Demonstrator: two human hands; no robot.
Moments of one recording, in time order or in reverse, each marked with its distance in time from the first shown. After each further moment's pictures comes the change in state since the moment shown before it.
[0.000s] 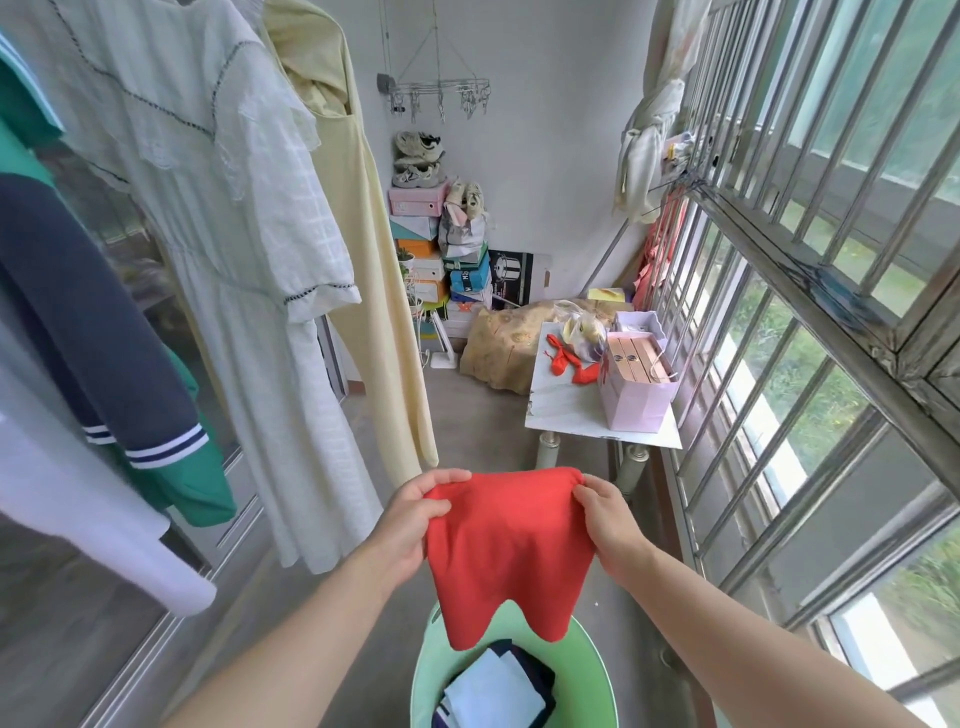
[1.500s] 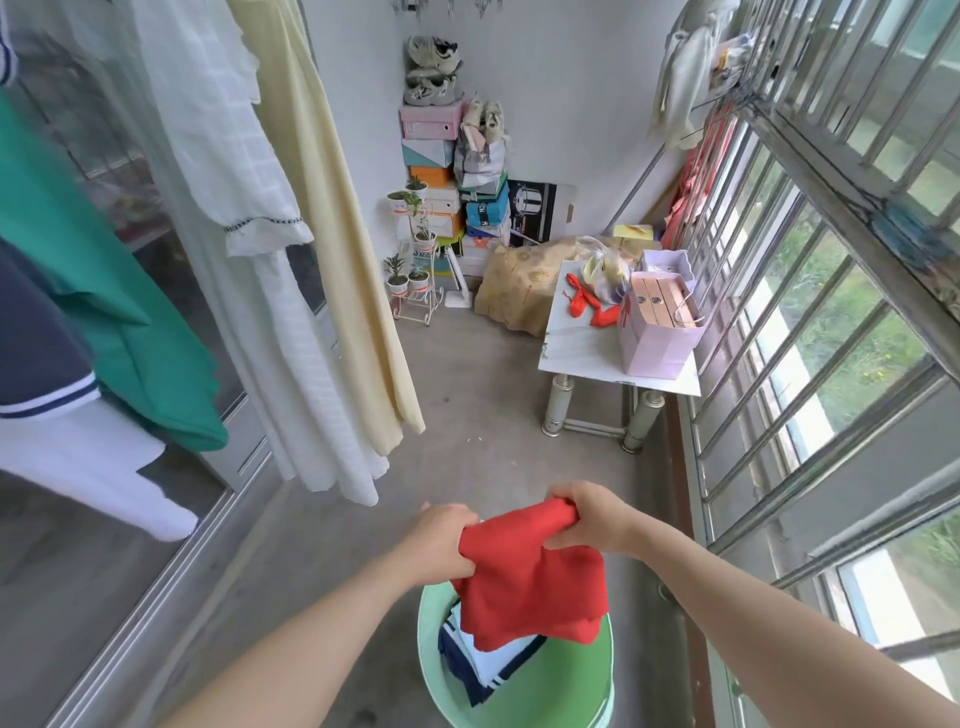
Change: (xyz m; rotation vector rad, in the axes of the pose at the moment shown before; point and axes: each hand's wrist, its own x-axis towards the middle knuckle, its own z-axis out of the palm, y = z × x) left_hand 0.004 -0.083 -0.014 1.454 -0.285 0.103; right_hand 0.011 0.042 -0.011 -0.955 -0.575 -0.203
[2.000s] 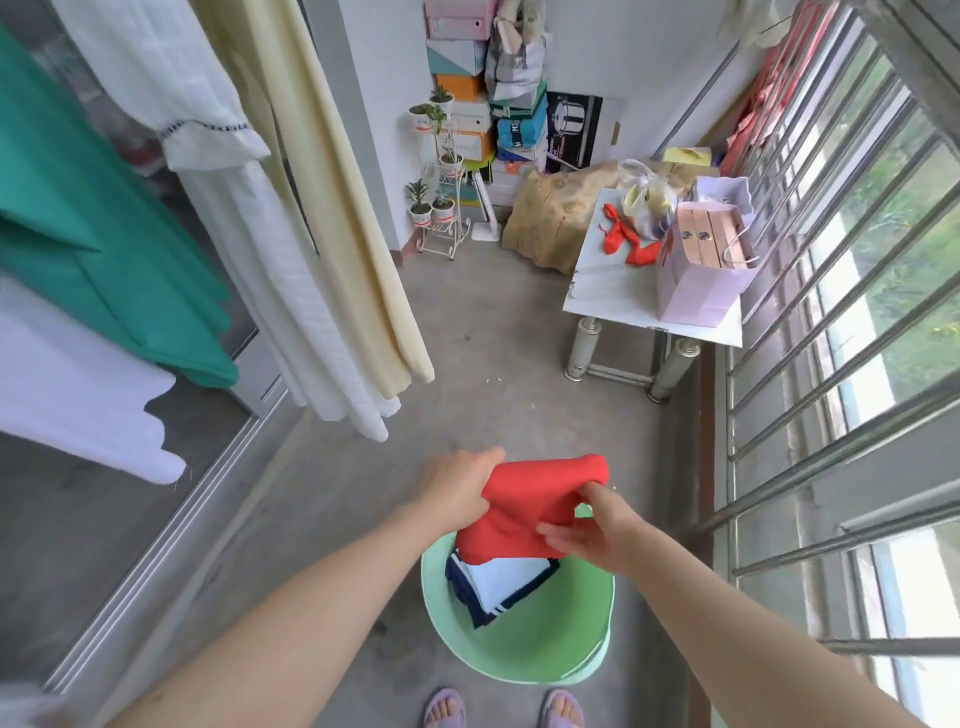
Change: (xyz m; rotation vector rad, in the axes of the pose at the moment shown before) left_hand 0.032 0.031 0.019 0.212 0.104 -0.102; right_hand 0.010 0.040 0.058 1.398 0.025 0.818
